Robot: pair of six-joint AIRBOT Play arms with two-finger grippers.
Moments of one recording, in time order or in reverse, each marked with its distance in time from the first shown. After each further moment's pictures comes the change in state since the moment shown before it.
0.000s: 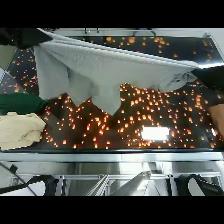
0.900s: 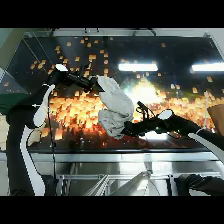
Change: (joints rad) left arm -0.266 -0.843 0.082 0.073 0.248 0.045; right arm 0.760 -0.676 -0.301 0.044 -0.301 0.122
